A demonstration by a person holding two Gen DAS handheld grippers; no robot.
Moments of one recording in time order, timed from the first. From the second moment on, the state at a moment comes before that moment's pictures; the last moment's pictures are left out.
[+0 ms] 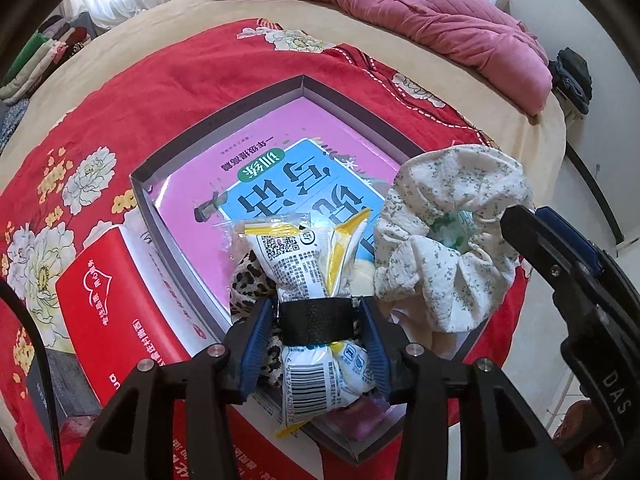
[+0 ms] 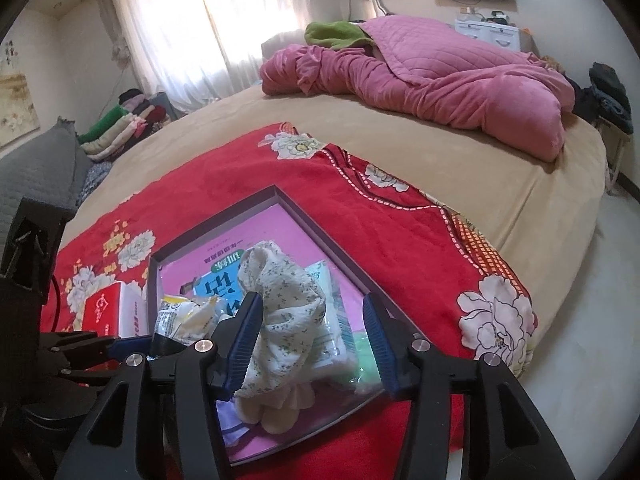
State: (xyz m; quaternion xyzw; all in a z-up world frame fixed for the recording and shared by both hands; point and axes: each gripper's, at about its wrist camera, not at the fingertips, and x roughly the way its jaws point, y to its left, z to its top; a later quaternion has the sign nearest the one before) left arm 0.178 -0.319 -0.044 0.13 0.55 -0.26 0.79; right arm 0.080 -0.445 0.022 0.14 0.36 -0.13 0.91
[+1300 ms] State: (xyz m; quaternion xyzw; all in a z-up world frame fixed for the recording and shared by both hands) left arm 0.165 -0.297 -0.015 0.10 0.52 -0.25 0.81; right arm 0.072 -0.444 0.034 0.14 0.36 -0.15 0.91
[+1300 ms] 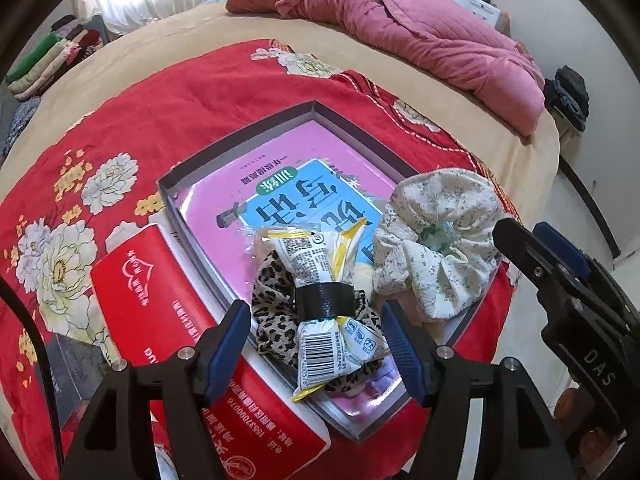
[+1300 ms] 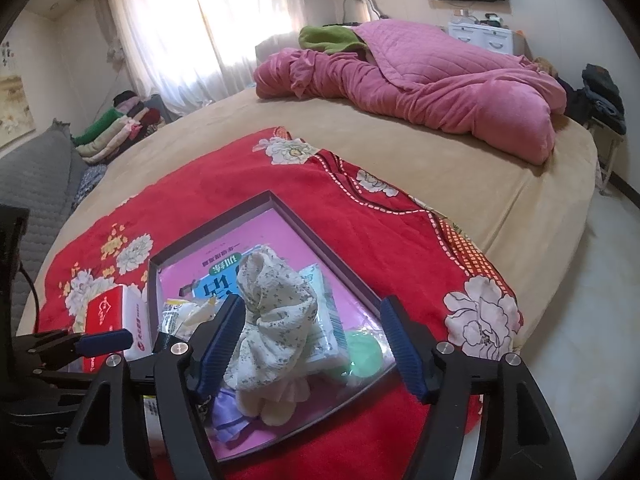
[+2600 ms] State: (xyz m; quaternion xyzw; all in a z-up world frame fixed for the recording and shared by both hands) left arm 0.113 -0.215 0.047 0.06 0.48 -0.21 0.85; right arm 0.042 -0.397 0.082 0.06 0.33 -0.14 0.93
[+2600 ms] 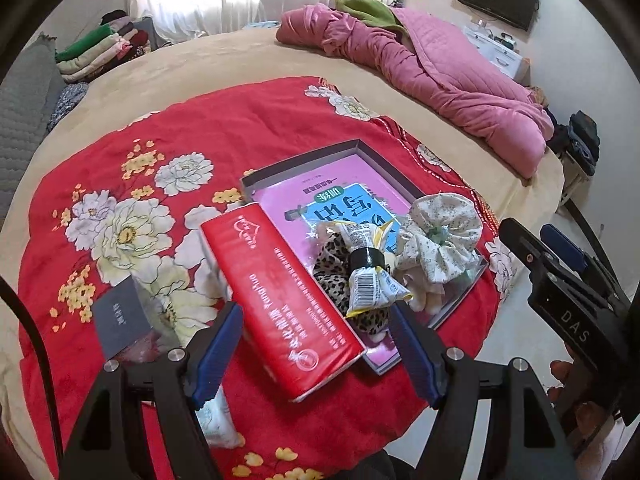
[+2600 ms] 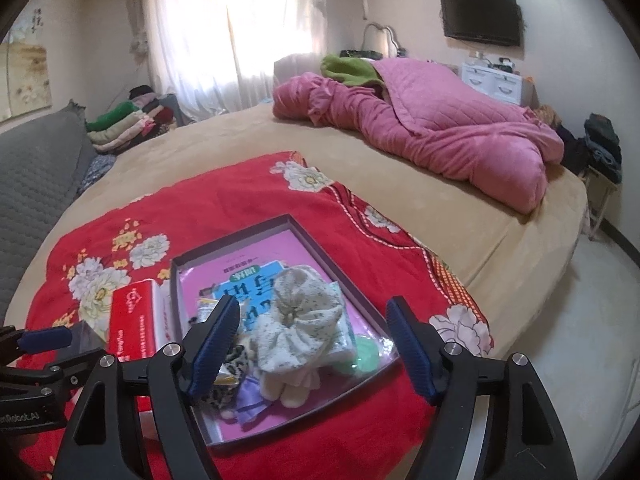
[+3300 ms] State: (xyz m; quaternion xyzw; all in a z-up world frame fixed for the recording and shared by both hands) left arm 0.083 -0.121 0.058 0.03 0.48 -0.15 0.86; right arm 0.031 -0.311 0.103 0.03 0.33 -0.05 0.94
